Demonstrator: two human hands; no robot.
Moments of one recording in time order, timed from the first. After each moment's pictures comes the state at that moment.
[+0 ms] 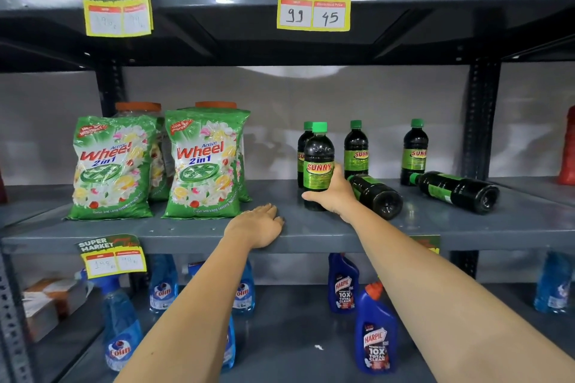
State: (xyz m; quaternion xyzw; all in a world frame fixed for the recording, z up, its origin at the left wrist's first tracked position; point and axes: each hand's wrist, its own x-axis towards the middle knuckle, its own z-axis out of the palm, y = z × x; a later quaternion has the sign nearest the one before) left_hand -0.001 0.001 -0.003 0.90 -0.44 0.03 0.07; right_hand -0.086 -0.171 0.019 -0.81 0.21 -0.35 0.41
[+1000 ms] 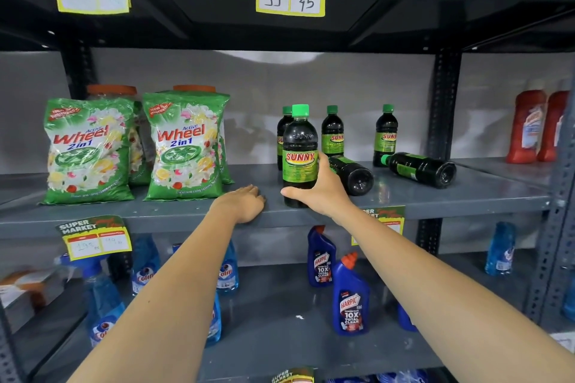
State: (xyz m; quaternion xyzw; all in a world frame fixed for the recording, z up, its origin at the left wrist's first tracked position) left_hand 0.008 -0.005 -0.004 0.89 -0.44 0.03 0.05; right_hand -0.152 -0.123 0.003 -0.83 0.16 -0.38 0.37
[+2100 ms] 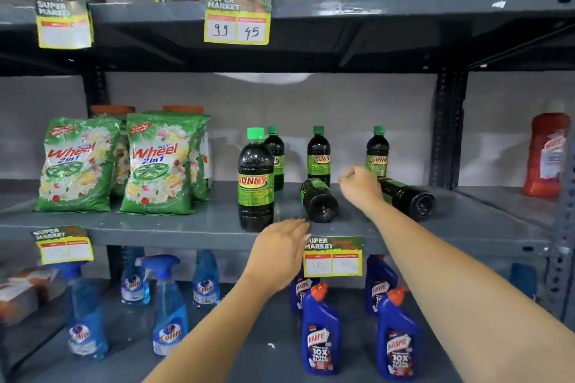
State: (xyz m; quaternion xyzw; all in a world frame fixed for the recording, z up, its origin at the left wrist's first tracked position) left_hand -0.141 -0.088 -0.050 0.75 -0.54 0.34 0.17; right_hand -0.198 -0.284 0.042 -0.83 0.30 -0.38 0.27
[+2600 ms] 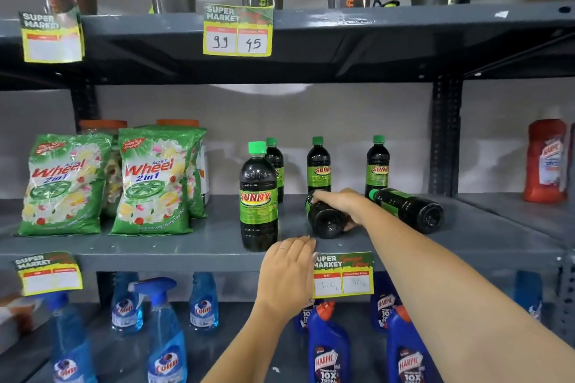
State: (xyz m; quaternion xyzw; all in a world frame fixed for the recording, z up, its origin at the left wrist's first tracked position) left_hand -0.138 -0.099 -0.067 0.74 -0.49 0.42 0.19; right_hand -0.167 -0.268 0.050 -0.80 0.35 -0.20 0.44
